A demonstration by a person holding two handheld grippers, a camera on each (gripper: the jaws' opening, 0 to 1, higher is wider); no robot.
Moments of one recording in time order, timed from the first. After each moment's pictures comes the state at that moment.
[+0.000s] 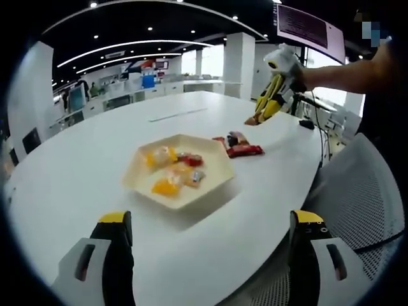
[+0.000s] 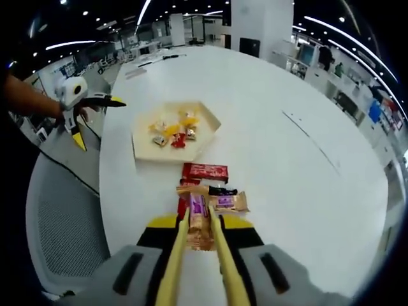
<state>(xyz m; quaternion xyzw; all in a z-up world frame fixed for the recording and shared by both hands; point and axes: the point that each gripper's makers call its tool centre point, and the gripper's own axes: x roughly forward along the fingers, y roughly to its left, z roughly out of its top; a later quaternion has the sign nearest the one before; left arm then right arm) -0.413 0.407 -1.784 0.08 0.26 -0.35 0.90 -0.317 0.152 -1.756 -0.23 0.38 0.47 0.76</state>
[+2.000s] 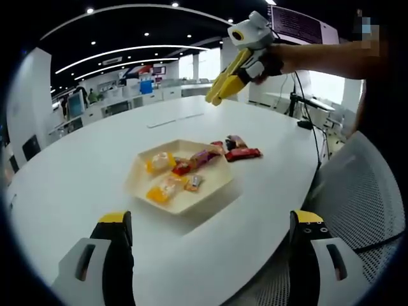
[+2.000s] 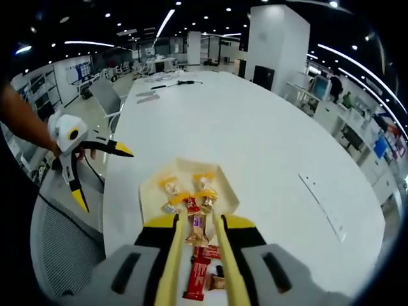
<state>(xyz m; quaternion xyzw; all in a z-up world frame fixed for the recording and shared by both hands) -0.413 0.404 -1.777 0.09 0.24 -0.36 0.90 -0.285 0.258 -1.695 -0.23 0.29 0.51 0.78</state>
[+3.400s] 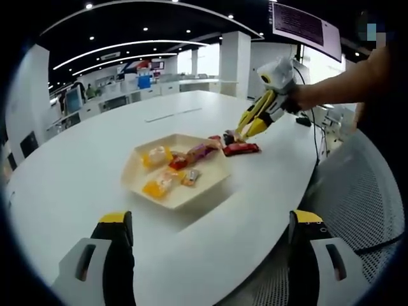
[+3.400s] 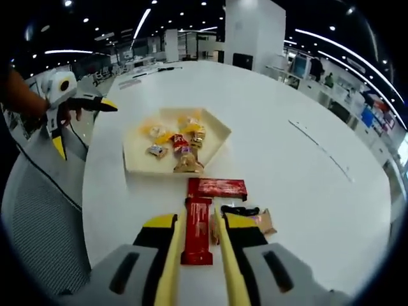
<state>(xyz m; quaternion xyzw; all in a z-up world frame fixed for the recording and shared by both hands) -0.417 0.403 -1.785 0.09 0.26 -0.37 0.89 -0.319 0.192 -1.809 -0.21 0.33 0.45 0.80</state>
